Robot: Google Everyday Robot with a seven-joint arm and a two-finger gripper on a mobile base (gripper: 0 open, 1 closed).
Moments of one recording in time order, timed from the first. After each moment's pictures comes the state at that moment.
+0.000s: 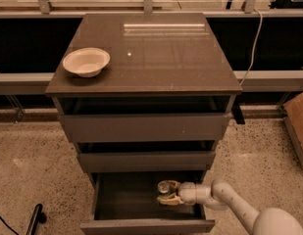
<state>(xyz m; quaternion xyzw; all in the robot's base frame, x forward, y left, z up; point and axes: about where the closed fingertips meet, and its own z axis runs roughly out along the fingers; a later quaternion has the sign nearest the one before) 0.537 -0.068 0.289 -0.47 0.58 0.47 0.48</state>
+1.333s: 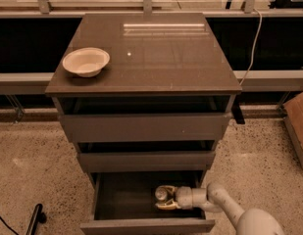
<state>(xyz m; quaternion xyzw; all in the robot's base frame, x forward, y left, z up) 0.532 -0.060 0.234 -0.52 0.54 0.44 0.50</state>
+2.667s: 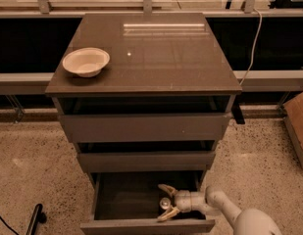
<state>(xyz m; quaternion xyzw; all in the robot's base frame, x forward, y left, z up) 0.524 -0.056 0.211 -0.50 0.57 0.46 0.46</state>
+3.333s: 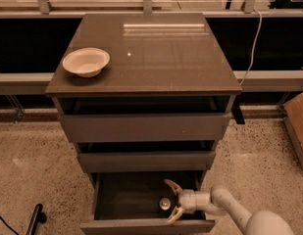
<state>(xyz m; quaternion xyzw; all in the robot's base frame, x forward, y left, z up) 0.517 -0.069 0.241 -0.50 0.56 0.45 0.47</state>
